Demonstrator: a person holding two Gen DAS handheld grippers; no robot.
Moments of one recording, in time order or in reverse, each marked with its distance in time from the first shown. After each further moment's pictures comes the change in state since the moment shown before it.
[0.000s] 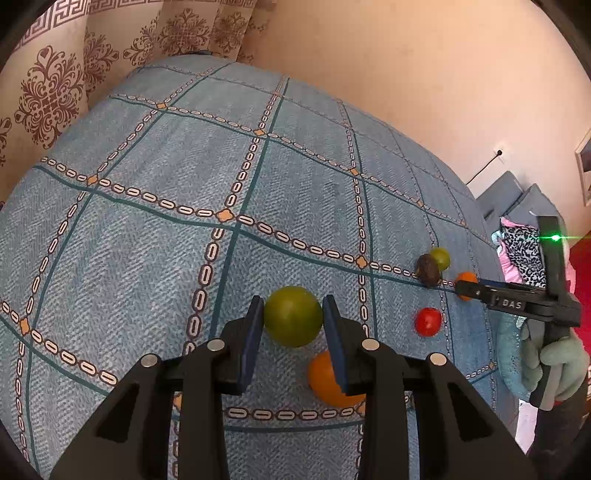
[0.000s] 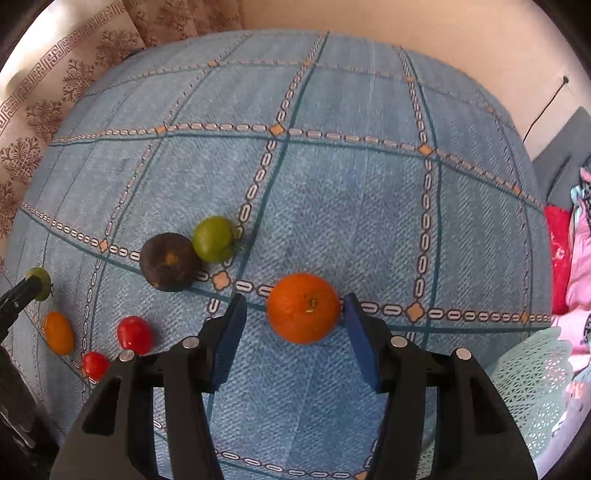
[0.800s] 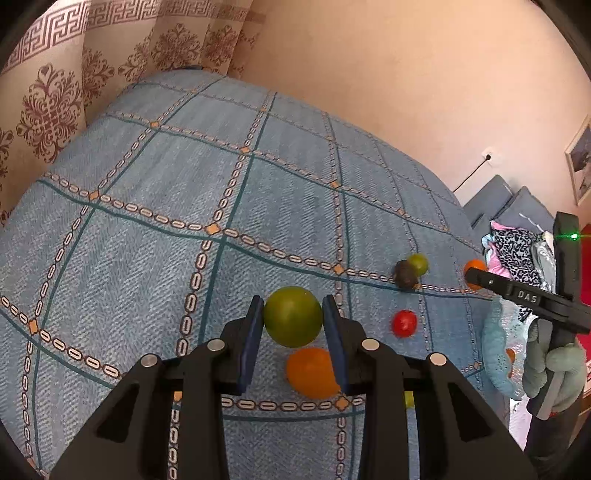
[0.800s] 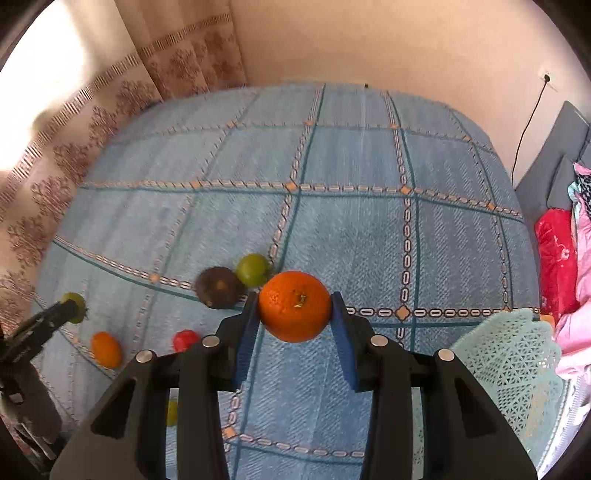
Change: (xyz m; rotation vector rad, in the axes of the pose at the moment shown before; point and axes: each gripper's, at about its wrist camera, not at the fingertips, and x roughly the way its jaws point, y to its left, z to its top) left arm -0.025 -0.017 0.001 0.019 -0.043 -0.028; right arm -0.070 -0.001 -0.015 0.063 -0.204 0.070
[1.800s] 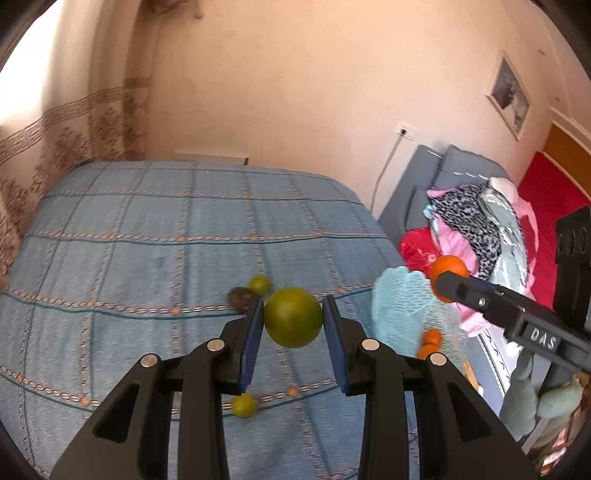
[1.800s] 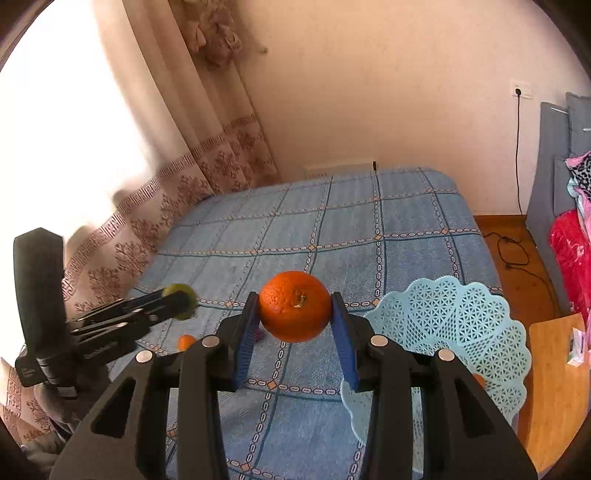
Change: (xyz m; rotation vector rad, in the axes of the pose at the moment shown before) left arm -0.051 -0.187 -0.014 0.323 -0.100 -0.148; right arm -0.155 -0.034 -0.082 0.083 -0.362 0.184
